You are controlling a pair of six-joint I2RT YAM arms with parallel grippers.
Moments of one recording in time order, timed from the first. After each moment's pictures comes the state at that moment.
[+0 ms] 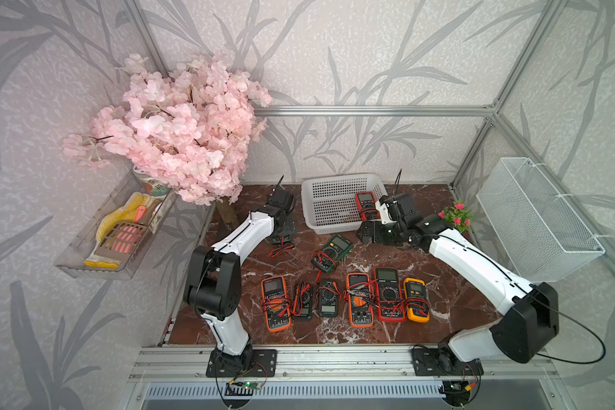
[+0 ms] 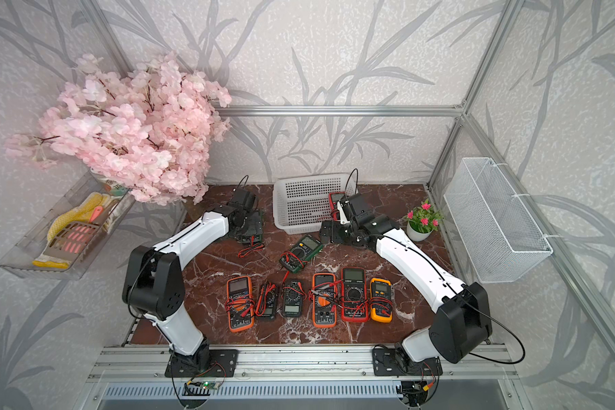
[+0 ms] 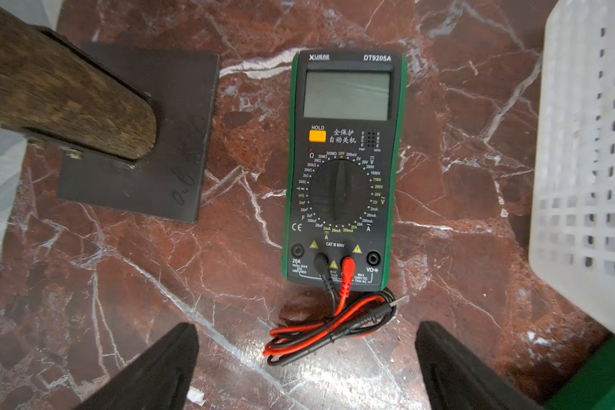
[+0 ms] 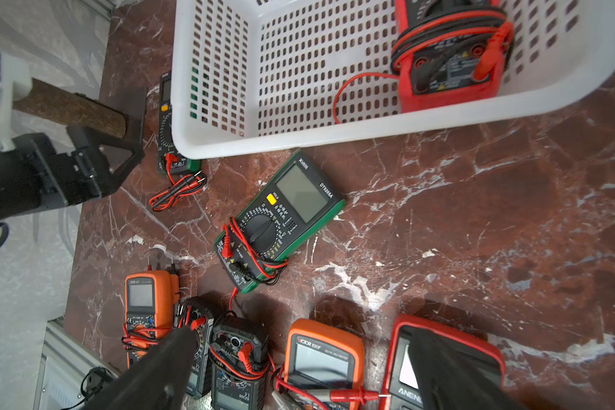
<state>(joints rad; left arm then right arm) -0.26 1.77 1.35 -0.74 -0.31 -0.44 0.52 1.46 1.28 -0.71 -0.16 0.54</state>
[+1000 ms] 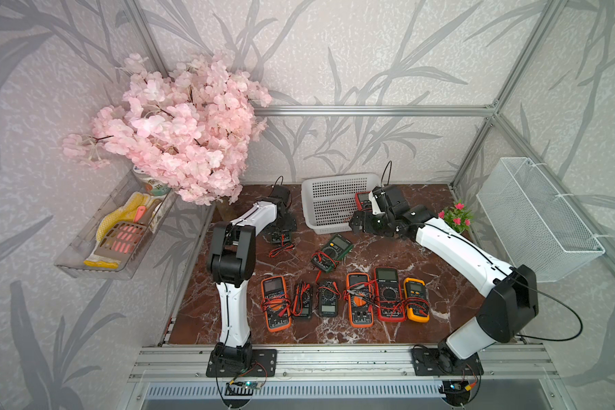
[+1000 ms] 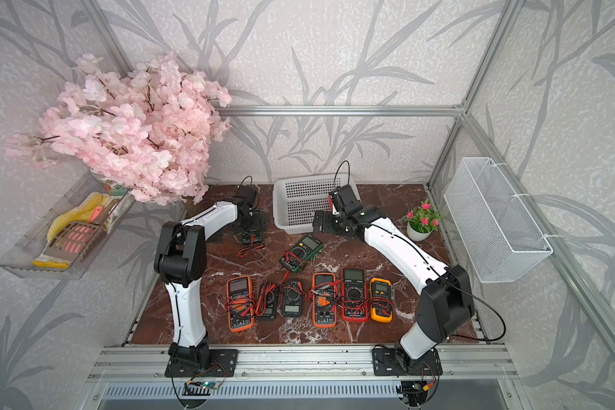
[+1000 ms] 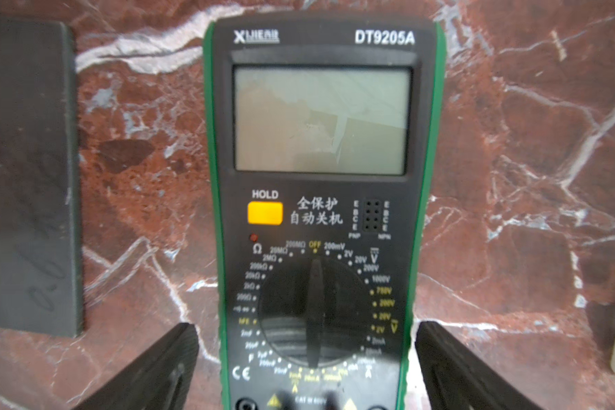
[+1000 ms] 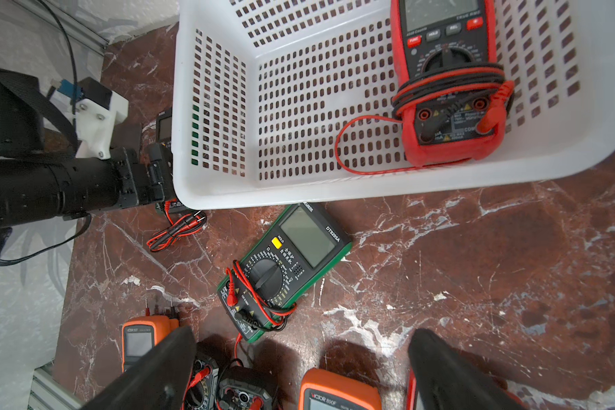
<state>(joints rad) -0.17 2.11 1.59 -0.74 -0.15 -0.35 0.53 1.60 1.43 -0.69 -0.08 0.58</state>
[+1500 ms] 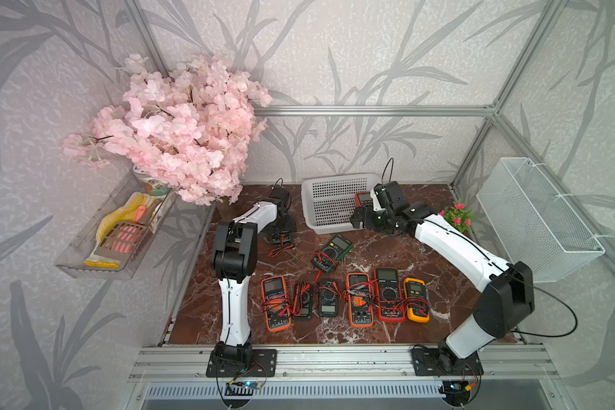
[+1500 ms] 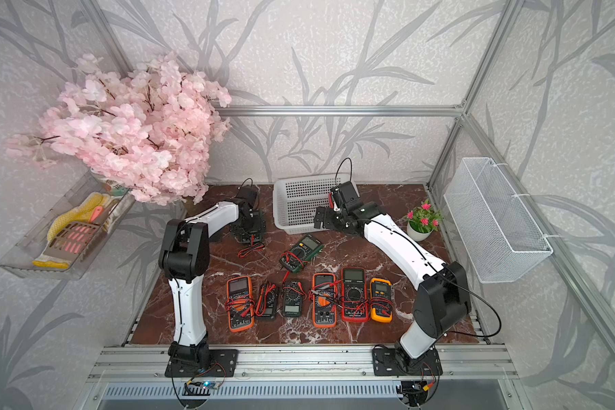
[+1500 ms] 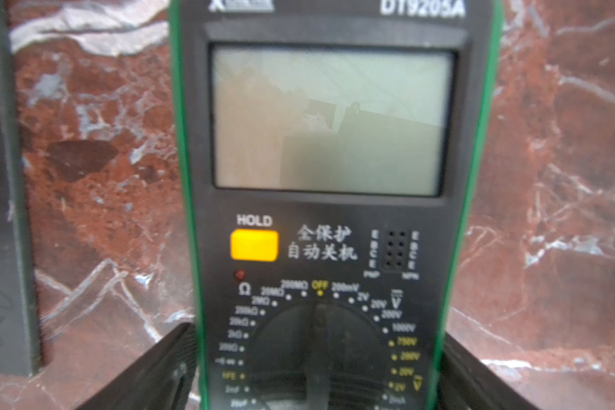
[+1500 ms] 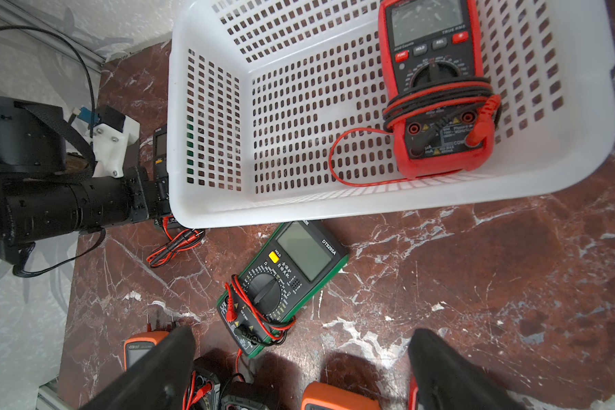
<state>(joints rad) -0.17 2.16 1.61 -0.74 -0.12 -0.35 0.51 1.63 1.46 -0.69 -0.08 0.59</state>
